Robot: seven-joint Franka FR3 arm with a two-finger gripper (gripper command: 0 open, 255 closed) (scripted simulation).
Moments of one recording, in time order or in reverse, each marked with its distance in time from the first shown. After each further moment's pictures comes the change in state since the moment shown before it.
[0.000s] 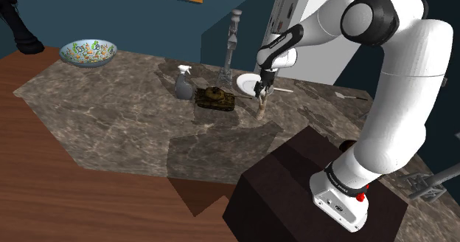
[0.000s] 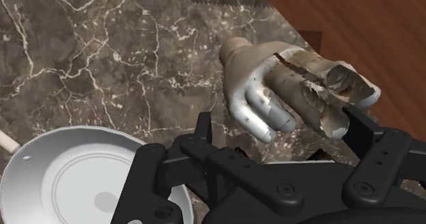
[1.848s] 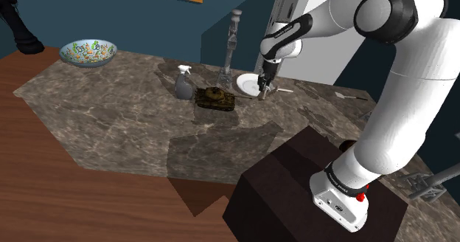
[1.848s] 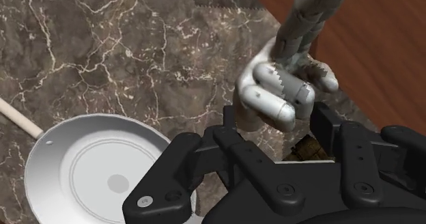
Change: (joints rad) arm 0.012 -0.096 -0.016 0.002 -0.026 -0.097 0.017
